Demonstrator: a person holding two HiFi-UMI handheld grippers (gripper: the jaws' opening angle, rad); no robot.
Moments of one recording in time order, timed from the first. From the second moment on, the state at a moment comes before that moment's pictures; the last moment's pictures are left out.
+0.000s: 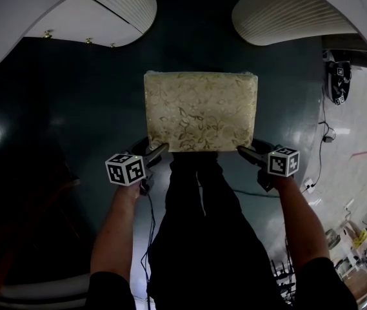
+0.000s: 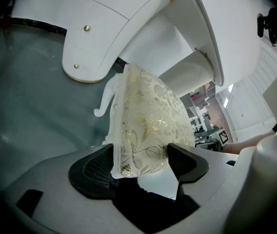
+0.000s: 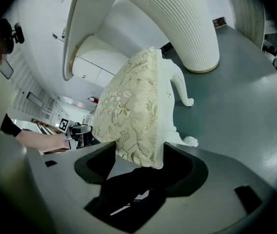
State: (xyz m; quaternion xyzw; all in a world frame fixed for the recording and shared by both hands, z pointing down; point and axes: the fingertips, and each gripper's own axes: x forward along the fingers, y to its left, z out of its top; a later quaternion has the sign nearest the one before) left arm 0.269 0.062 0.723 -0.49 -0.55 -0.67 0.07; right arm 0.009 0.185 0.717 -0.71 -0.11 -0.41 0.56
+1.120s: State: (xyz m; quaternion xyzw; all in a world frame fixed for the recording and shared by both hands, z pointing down) left arm 0.300 0.055 0.615 -0.47 -0.57 -0.67 0.09; right arm -0.015 0.192 0.668 -0.69 -0.21 -0.43 0.55
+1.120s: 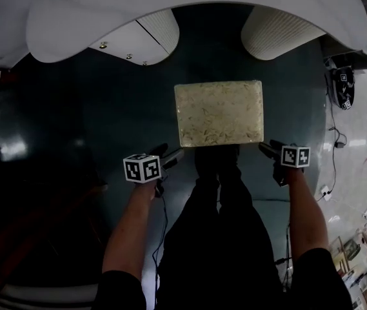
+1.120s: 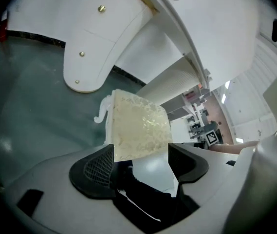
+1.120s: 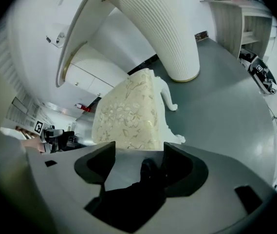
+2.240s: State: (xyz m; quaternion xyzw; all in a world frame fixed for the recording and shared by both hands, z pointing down) left arm 0.268 0.136 0.222 -0.45 -0.78 -0.44 0.03; right arm 0.144 0.198 0.210 -0.89 -0.09 -0.21 0.40
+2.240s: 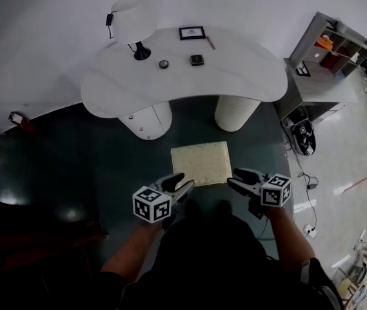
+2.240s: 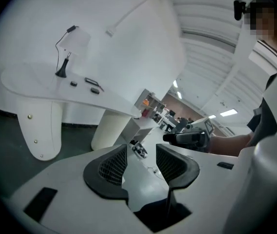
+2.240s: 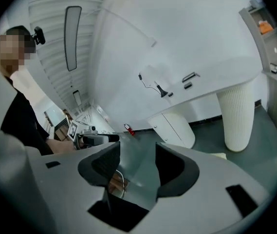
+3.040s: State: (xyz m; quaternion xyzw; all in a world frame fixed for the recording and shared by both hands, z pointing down) left arm 0.228 0.184 0.037 -0.53 -0.80 -0.27 -0.03; right arm 0.145 0.198 0.013 -0.95 -0.01 -0.08 0.30
